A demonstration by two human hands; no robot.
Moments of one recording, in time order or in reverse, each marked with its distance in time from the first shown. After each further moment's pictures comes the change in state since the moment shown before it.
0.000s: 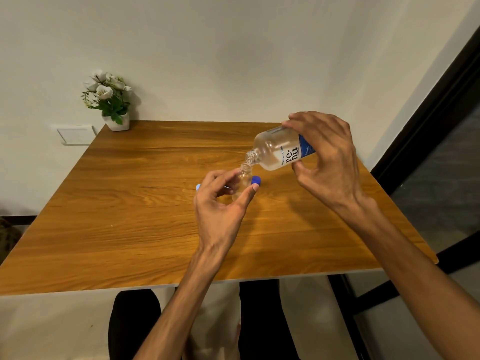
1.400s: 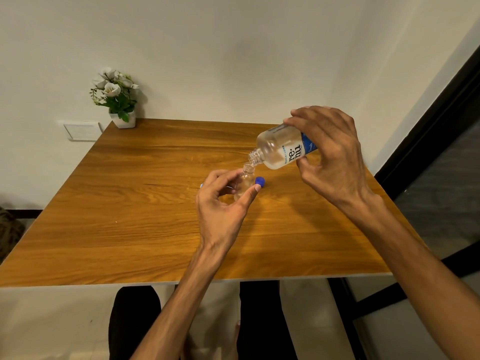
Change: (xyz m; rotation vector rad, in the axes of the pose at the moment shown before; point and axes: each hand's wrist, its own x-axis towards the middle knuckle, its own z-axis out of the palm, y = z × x) left_hand 0.002 -0.002 -0.005 0.006 0.005 0.014; right_hand 0.014 -0.003 -0.004 -0.044 -0.007 -0.079
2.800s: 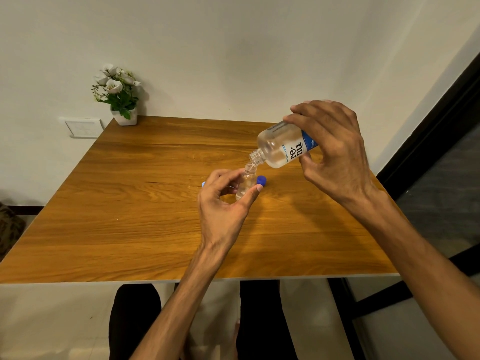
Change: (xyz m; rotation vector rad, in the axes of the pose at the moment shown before) left_hand -0.001 -0.003 0.000 0.010 0.004 0.005; right_hand 0.007 0.000 -0.002 -0.023 0.009 -0.073
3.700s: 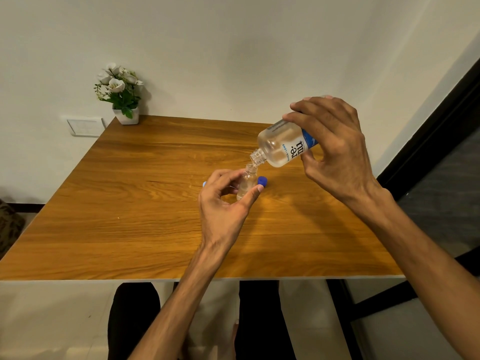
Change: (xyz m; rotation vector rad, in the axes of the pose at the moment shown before) left_hand 0.000 0.001 -0.002 -0.019 -0.012 -0.019; right_hand 0.007 -0.001 -0.003 -0.018 0.014 -0.054
